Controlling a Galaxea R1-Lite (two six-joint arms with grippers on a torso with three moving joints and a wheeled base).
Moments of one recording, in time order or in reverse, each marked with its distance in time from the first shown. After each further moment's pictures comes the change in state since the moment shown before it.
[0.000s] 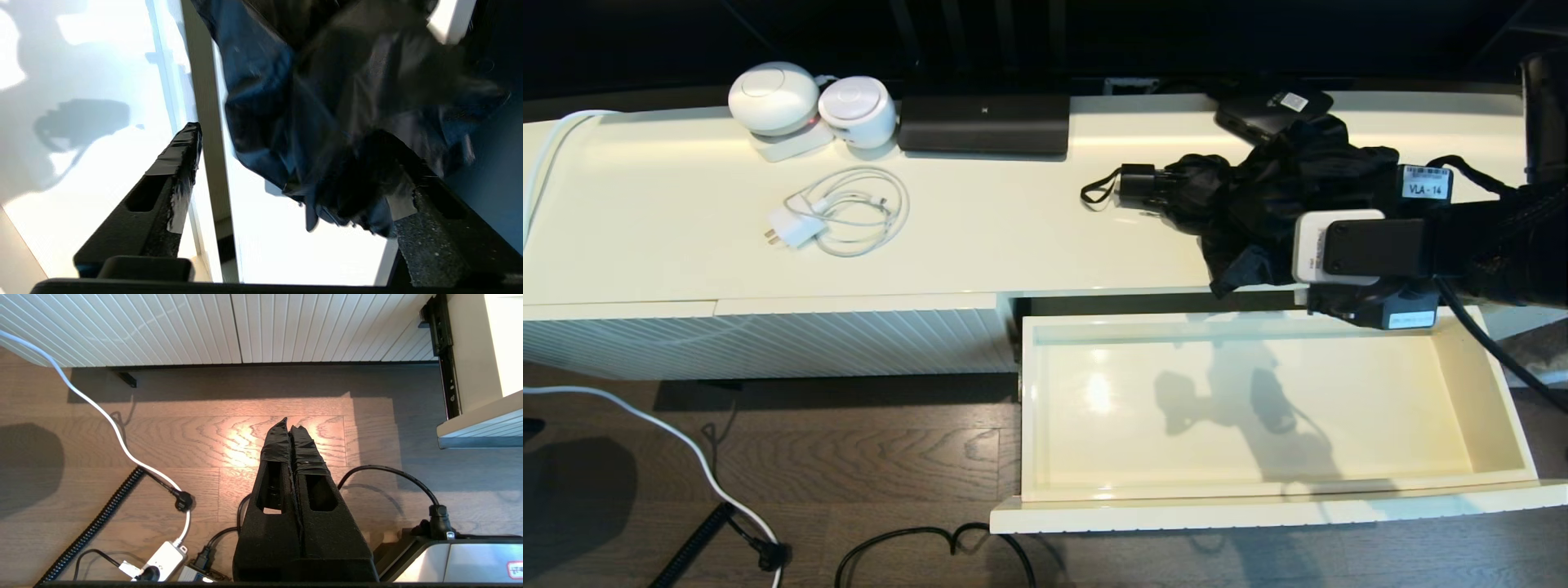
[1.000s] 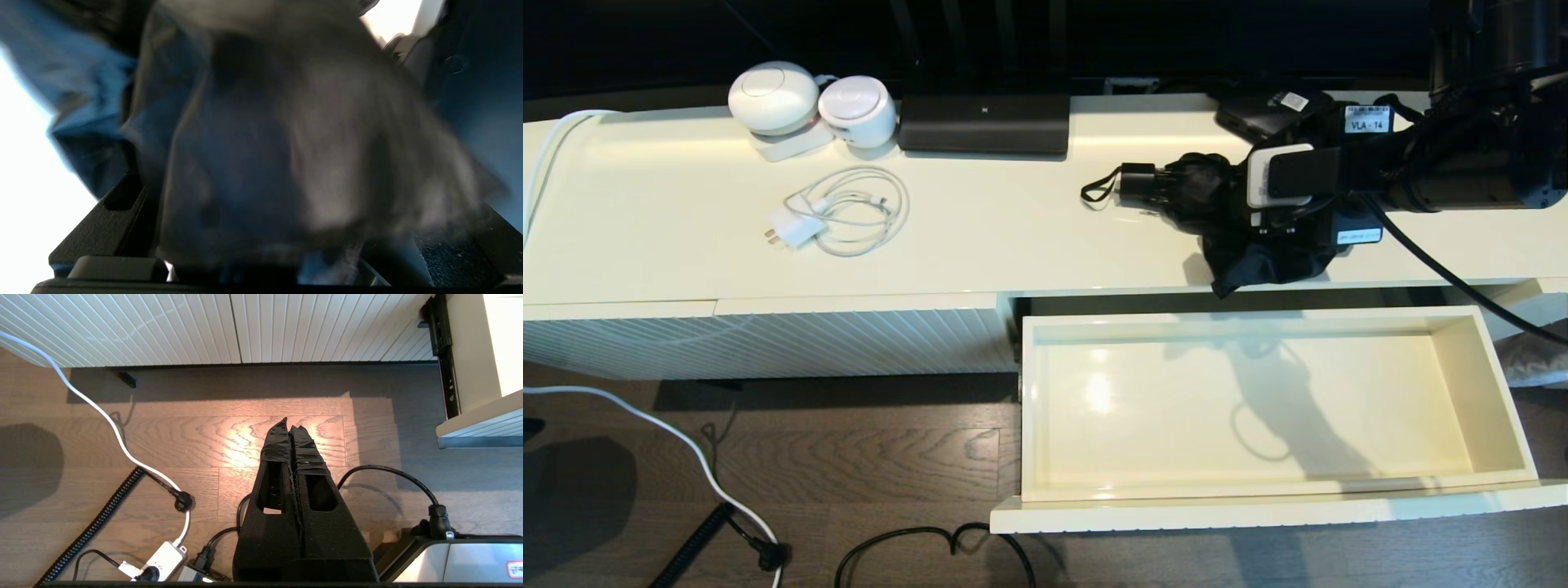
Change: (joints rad) left arm -0.001 0.000 0.000 0.000 0.000 0.000; right arm -0.107 0.263 -0.392 0.076 0.018 -0.111
